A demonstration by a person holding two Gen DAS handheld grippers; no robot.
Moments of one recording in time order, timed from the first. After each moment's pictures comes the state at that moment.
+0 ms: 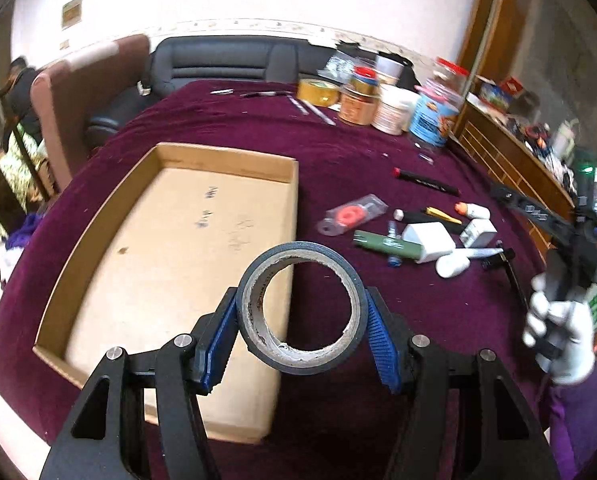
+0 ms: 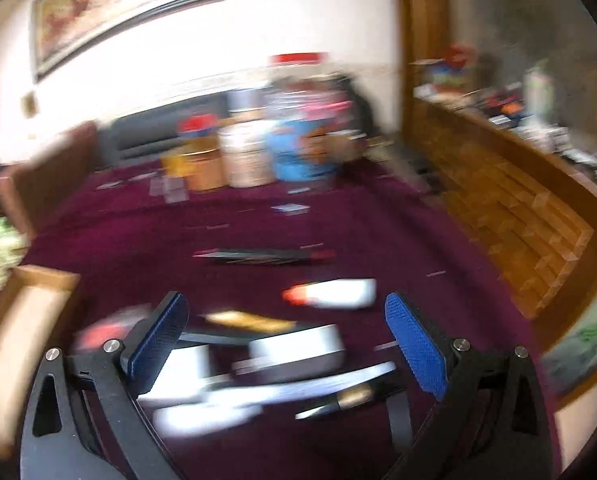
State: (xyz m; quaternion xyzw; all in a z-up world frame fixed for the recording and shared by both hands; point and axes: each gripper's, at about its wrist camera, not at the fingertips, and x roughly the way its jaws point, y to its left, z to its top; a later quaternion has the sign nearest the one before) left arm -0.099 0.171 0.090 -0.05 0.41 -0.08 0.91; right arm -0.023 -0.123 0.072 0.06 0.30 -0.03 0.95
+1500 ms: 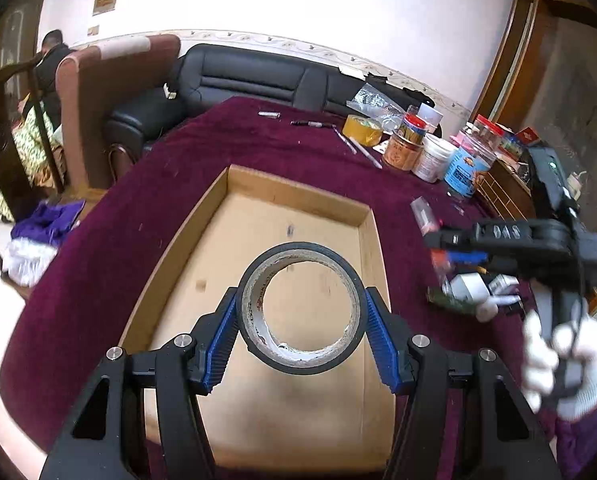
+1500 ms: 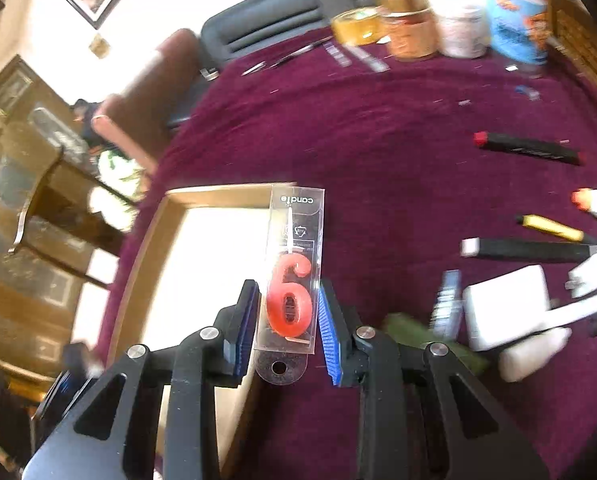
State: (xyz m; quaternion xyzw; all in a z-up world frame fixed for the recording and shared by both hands) left arm -0.063 0.270 0.097 -0.10 0.37 -0.07 0.92; right arm 0.029 0.046 0.055 0.16 0.49 0.18 0.84
